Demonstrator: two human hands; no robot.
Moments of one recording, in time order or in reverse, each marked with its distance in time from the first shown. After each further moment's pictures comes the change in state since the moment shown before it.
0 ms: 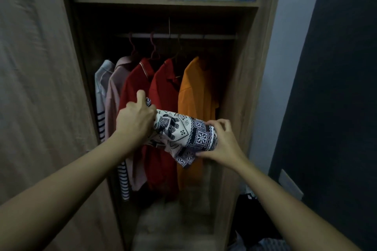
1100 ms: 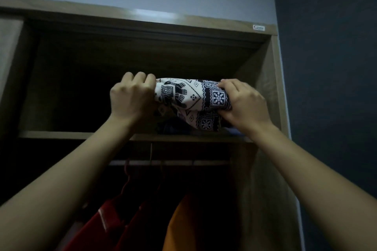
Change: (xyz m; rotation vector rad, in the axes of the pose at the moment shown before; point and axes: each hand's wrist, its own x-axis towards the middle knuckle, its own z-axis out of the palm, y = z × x) left_hand 0.369 -0.046 -0.099 0.104 0.935 -0.069; right_hand 0.304 -0.133 -0.257 -0.768 0.958 -0.619
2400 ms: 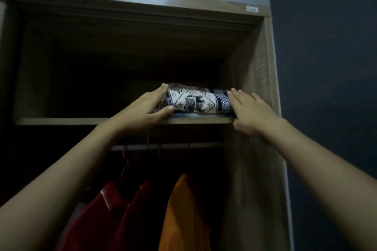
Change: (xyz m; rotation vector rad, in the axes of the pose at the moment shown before) left_hand -0.032 0.007 0.005 -0.831 -0.692 0.129; right_hand -0.039 0.014 -0.010 -0.247 -0.775 0.142
